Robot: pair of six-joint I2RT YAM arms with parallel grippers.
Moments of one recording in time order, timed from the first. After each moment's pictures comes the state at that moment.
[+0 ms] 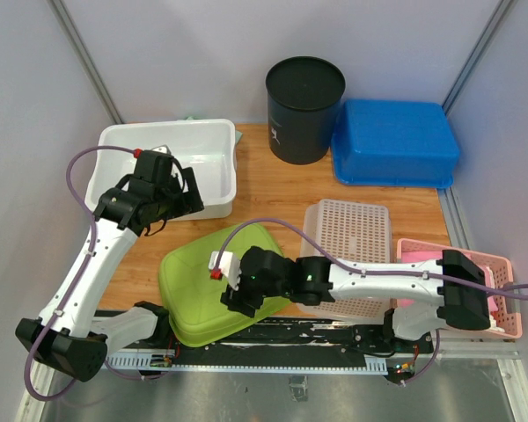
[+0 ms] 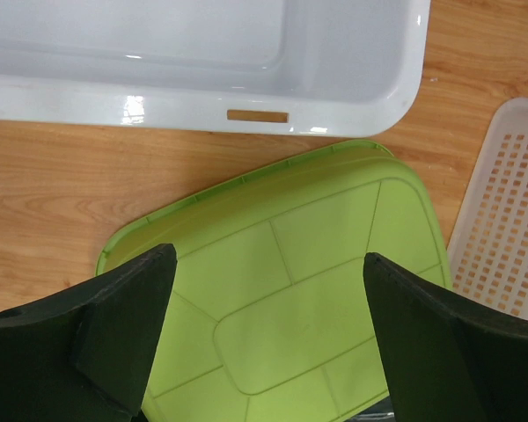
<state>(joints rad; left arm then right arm) -0.32 1.09 1.23 -0.98 -0.16 -0.51 1.34 1.42 1.05 -0.24 -0.07 0.02</state>
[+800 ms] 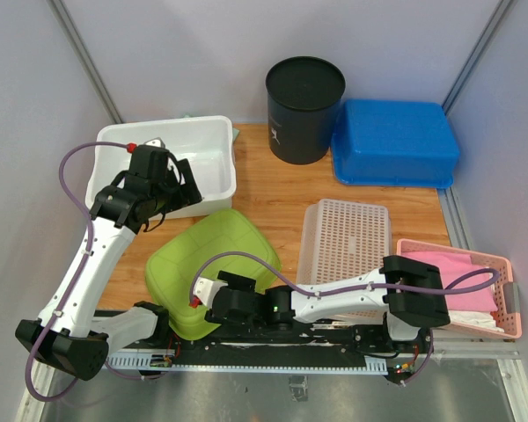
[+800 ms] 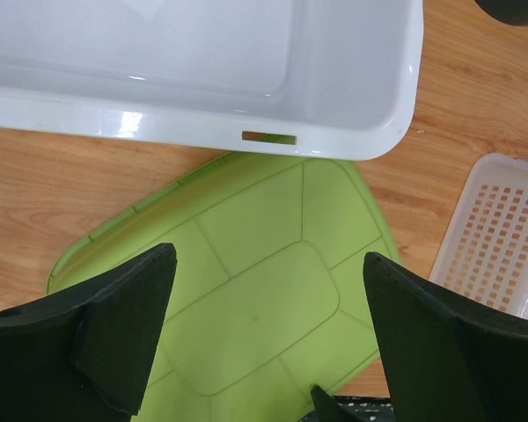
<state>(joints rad) -0.30 1.10 1.27 -0.94 -0.19 -0.55 1.54 1.71 1.08 -0.13 0.48 -0.07</state>
